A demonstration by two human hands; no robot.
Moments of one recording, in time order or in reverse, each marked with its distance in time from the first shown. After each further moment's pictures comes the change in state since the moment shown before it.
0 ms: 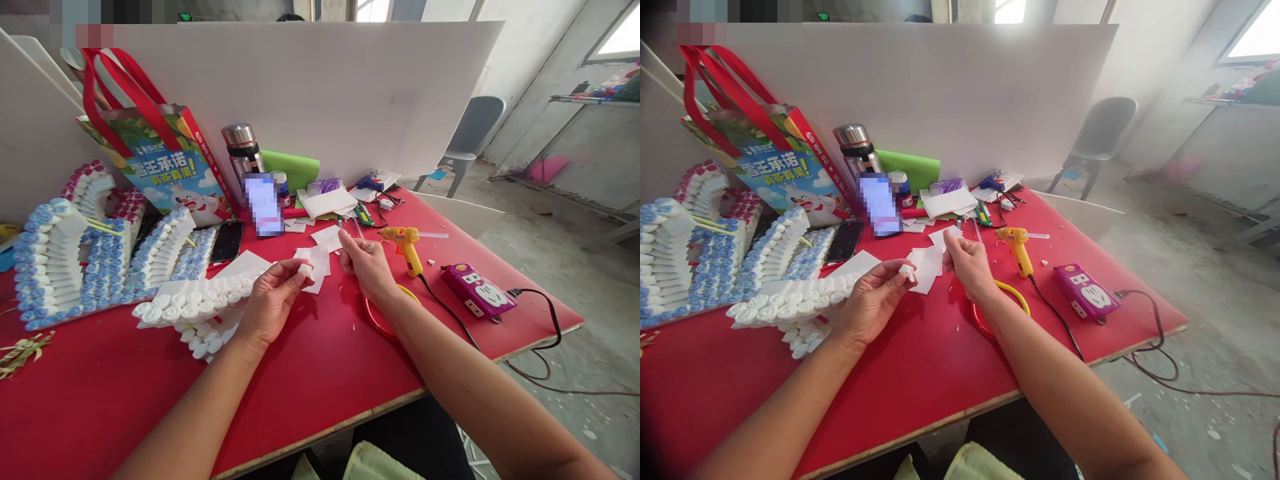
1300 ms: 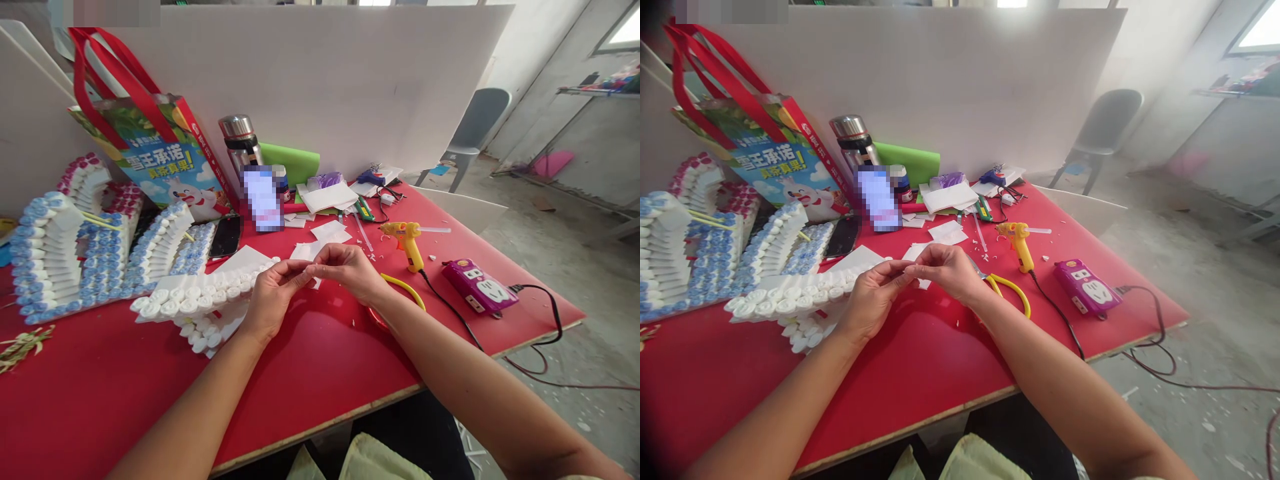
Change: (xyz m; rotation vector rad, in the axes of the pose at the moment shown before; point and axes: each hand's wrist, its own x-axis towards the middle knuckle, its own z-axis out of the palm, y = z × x) left_hand -0.003 -0.002 0.002 0.271 0.022 0.007; right_hand -0.011 0.002 0.006 -0.019 -0.392 0.023
